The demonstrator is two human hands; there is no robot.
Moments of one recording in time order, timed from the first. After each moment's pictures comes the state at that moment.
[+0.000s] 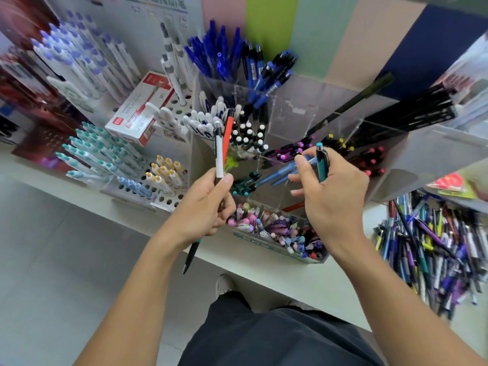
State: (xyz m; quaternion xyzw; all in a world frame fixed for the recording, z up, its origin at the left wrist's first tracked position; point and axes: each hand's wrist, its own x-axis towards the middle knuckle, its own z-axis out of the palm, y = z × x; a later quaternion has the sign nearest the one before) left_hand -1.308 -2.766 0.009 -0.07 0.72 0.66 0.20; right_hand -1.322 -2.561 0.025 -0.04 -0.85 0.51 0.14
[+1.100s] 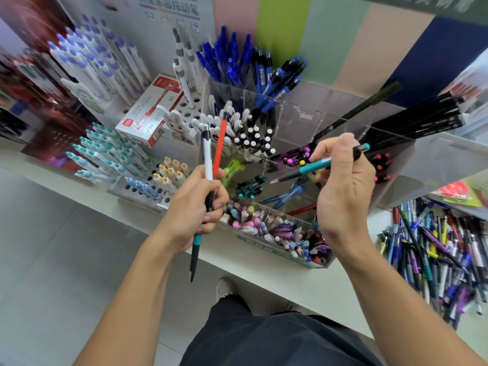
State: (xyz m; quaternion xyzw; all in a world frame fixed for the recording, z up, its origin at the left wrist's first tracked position) left_hand -1.305 -2.782 0.015 -0.13 0.62 0.76 0.16; right_hand -1.323 -2.574 0.044 -0.02 -0.73 0.67 0.16
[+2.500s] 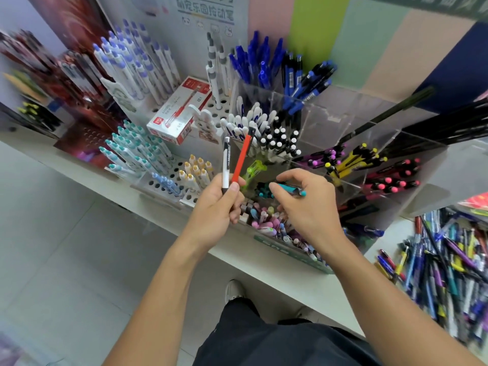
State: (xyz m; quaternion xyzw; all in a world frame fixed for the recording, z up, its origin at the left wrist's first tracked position) left_hand -1.290 -2.786 0.001 -0.09 0.72 0.68 0.08; right_hand -1.323 -2.610 0.001 -0.01 -0.87 0.49 -0.02
